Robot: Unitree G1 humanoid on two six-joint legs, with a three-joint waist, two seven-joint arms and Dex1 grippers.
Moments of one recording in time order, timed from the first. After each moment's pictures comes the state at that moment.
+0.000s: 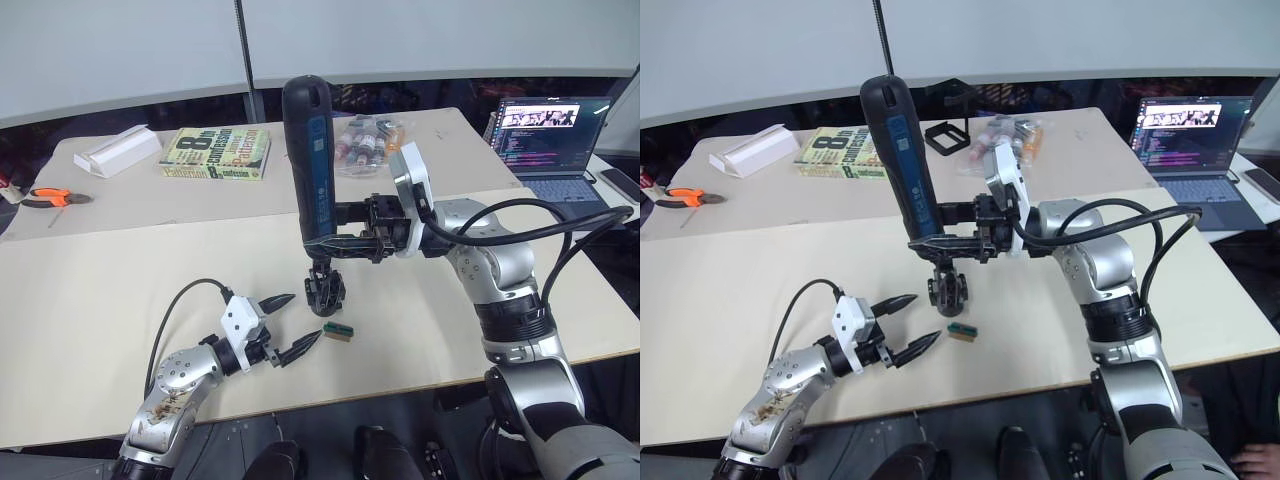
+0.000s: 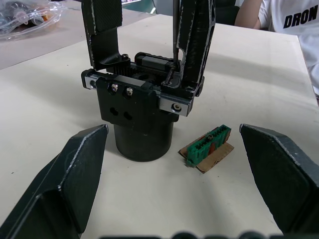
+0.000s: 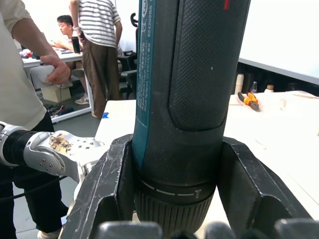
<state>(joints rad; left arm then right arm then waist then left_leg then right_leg) 0.01 0.41 -0.09 -0.27 -0.33 0.13 -0.77 -0.85 -0.39 0.11 0.05 0.56 0.49 1.24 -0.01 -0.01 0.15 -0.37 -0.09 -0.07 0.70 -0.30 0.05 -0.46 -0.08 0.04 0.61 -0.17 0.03</state>
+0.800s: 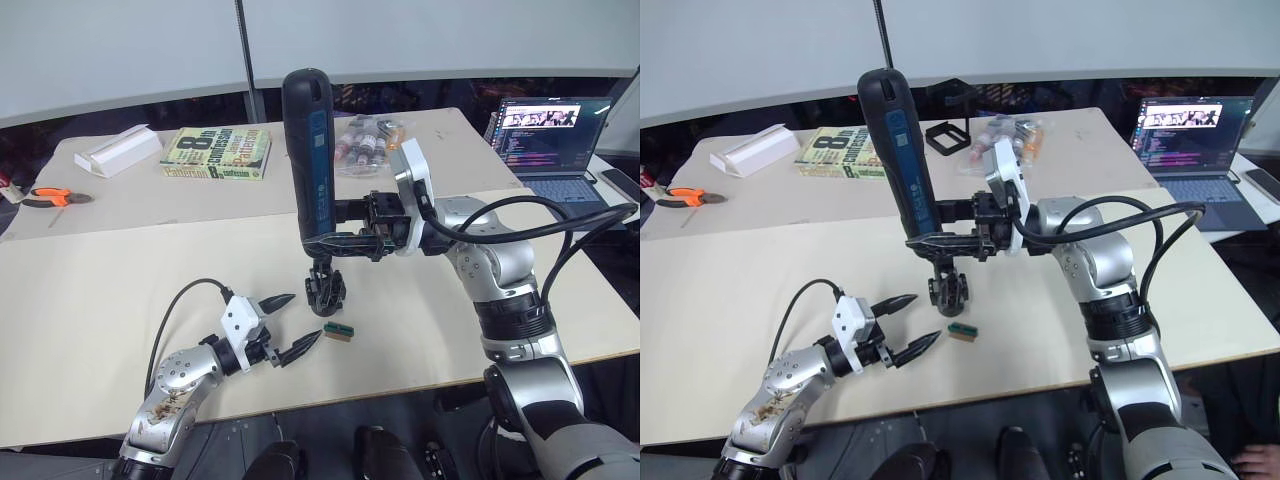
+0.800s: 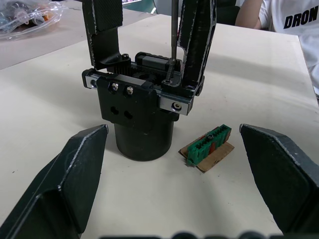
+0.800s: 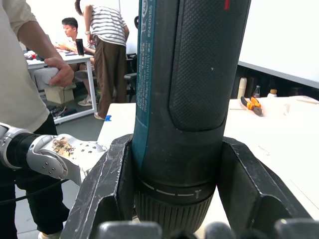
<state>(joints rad) 0.01 0.41 -0.09 -0.27 -0.33 0.13 -0.77 -0.87 -0.39 0.11 0.05 0.57 0.49 1.25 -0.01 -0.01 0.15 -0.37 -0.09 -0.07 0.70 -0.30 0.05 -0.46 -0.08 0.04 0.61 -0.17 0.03</state>
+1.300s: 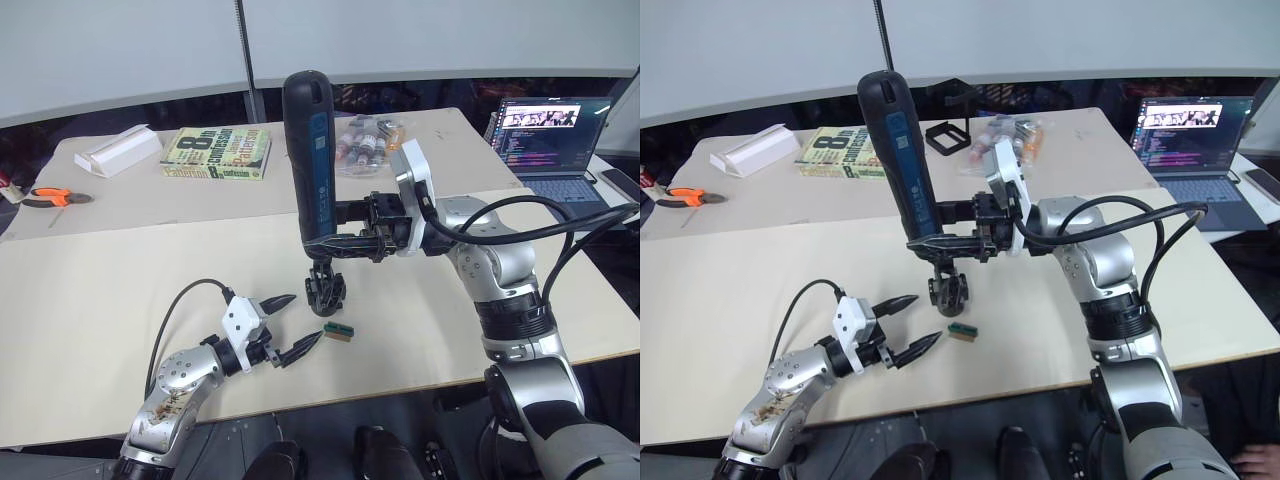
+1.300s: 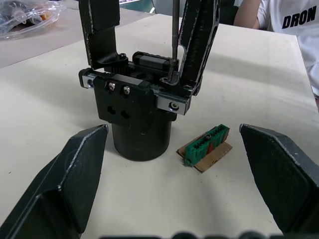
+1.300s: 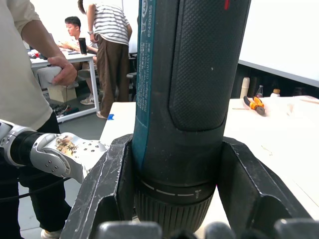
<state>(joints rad) 0.01 0.41 -0.10 -0.27 -0.33 0.13 -0.77 -0.87 -0.39 0.11 0.05 0.56 0.49 1.26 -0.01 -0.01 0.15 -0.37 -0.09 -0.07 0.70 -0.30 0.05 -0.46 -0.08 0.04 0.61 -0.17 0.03</state>
